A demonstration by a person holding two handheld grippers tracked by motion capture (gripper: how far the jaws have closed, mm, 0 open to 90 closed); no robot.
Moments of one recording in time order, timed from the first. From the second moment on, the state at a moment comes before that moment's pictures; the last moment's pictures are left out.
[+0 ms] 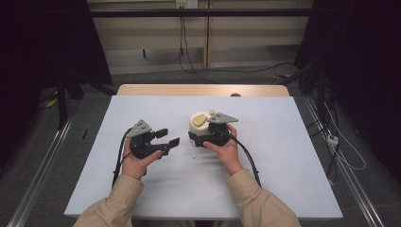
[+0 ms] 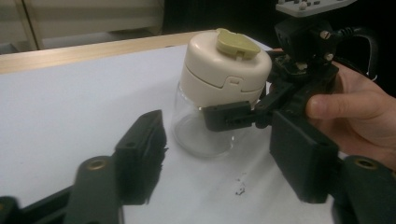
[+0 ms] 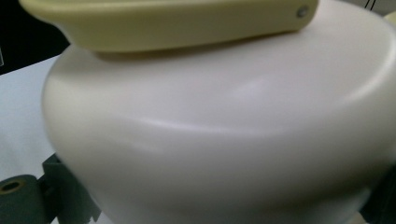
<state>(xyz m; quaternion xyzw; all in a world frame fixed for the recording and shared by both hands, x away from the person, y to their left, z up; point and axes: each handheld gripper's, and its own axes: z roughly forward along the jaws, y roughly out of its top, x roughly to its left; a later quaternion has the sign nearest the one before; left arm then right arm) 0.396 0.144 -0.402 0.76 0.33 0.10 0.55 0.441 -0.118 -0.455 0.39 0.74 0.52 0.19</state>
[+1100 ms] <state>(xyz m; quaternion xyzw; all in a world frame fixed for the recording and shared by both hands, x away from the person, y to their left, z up) 0.419 0.102 -0.393 0.80 0.32 0.09 0.51 0.439 -0.118 -0.454 0.39 0.74 0.51 0.19</state>
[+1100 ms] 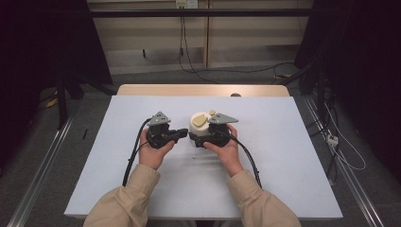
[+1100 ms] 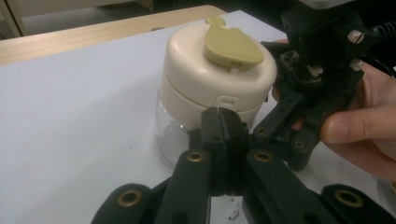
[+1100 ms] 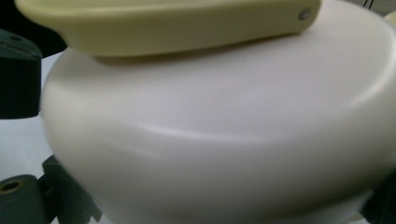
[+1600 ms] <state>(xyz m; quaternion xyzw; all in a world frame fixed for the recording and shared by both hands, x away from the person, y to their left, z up) 0.427 0.091 -0.385 0.80 0.32 0.09 0.50 0.439 -0.119 -0.453 0.39 0.74 0.51 0.19</state>
